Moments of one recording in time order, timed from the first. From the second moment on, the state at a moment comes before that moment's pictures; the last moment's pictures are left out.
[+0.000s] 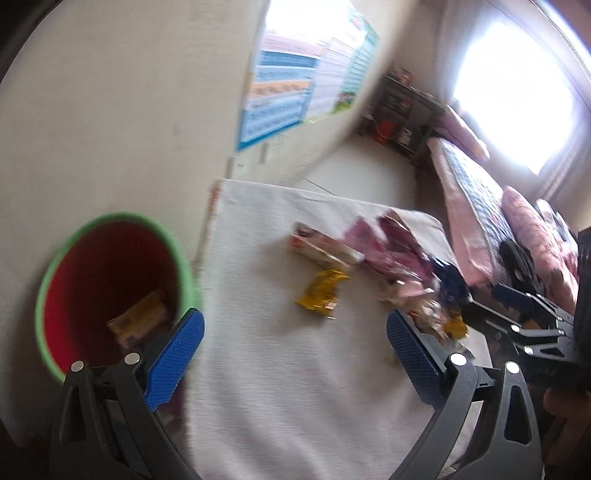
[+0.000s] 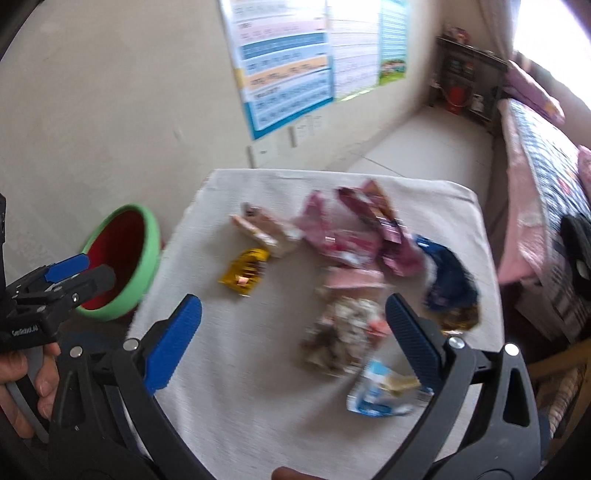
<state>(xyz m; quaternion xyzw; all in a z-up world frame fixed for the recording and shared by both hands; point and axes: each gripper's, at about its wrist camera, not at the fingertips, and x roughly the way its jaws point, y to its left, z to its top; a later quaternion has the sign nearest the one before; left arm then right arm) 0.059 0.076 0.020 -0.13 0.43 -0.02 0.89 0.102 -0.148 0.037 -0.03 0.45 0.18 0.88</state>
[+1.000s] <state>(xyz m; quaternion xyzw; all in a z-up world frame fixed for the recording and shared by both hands) 0.137 0.016 -0.042 -0.09 0.50 -0.07 0.86 0.174 -0.257 -0.027 -0.02 0.49 0.11 0.87</state>
